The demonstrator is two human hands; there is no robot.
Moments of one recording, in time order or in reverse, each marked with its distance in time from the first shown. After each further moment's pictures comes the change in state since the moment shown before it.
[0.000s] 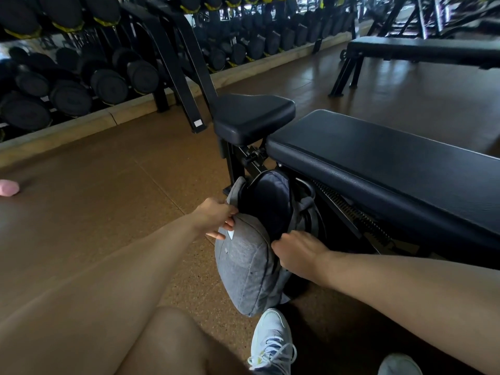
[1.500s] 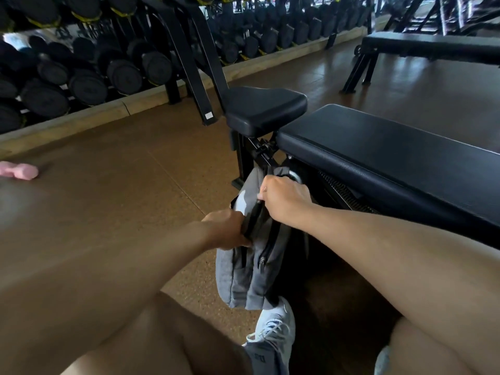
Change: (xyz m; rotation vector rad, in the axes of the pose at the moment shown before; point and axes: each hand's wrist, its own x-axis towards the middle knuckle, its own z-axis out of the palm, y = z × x) left_hand -0.022 -0.030 0.017 1.130 -0.068 0.288; right_hand 0.033 -0.006 -0.079 0.523 0.221 0.381
